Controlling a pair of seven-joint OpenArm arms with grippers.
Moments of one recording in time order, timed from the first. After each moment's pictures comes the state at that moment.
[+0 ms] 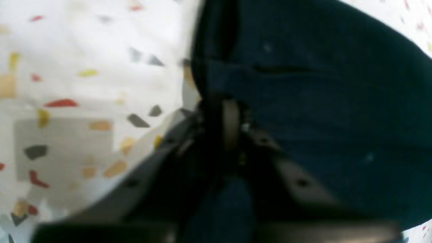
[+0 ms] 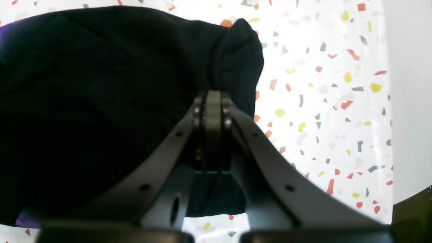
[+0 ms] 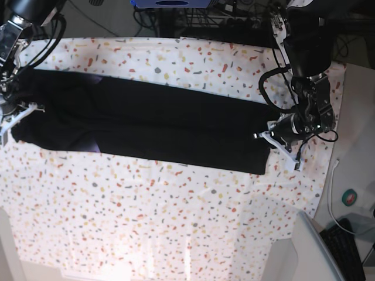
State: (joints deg) left arm -10.7 -8.9 -23.5 56.3 -10.9 -27.5 41.3; right arm -6.3 2.3 38.3 90.2 -7.3 25.5 -41.4
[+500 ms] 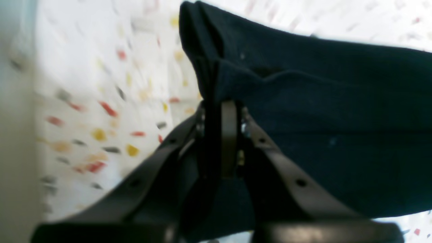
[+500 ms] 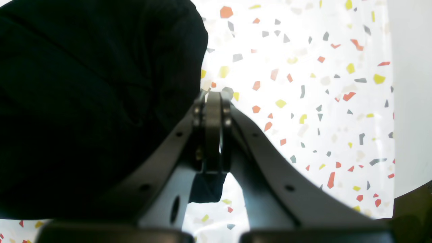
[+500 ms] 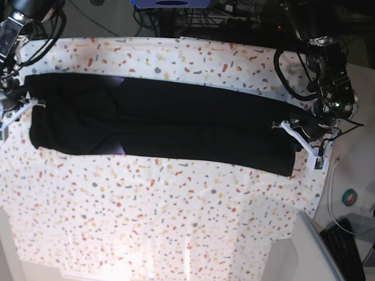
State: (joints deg) left arm 3.9 -9.7 -23.2 89.4 -9.4 -27.1 43.6; right arm -7.7 2.3 38.3 90.2 -7.3 25.5 -41.2
